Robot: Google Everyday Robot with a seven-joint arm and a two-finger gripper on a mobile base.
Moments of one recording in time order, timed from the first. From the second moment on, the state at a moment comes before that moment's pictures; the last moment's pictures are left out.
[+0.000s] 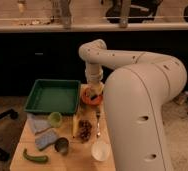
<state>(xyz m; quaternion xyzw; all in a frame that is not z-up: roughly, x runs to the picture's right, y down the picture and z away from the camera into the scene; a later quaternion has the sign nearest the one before) 0.020 0.009 0.815 -0.34 -0.11 -0.33 0.87</state>
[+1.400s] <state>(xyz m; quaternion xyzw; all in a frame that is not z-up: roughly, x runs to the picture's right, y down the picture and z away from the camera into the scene) 0.013 0.066 0.725 -0.30 -0.07 -0.30 0.90</state>
